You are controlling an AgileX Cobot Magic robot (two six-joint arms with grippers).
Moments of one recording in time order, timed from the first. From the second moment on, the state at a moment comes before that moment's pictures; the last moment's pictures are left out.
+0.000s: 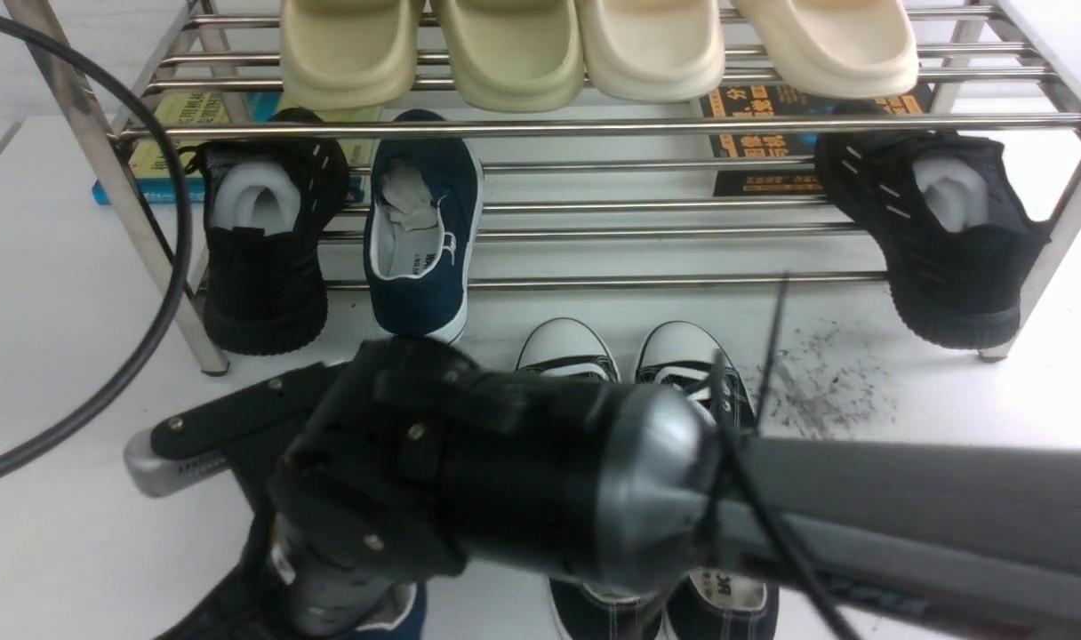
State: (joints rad) right arm 1.16 2.09 -1.74 0.04 0.74 0.57; left arm -0.02 0.98 -1.18 0.07 1.20 -0.16
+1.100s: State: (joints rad) right arm 1.11 1.88 -1.75 0.01 0.94 0.46; left arm -0.02 0.98 -1.18 0.04 1.22 -0.25
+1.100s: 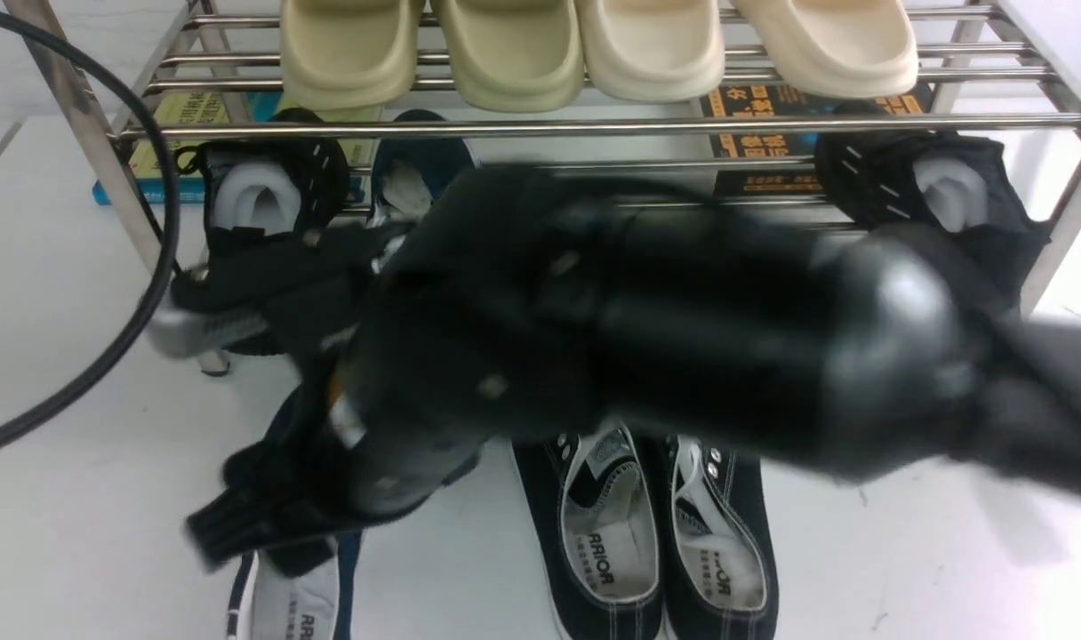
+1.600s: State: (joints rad) right arm 0.94 1.31 -1.56 -0.15 1.25 0.25; left arm -0.05 1.14 -1.18 -0.38 1.15 -0.18
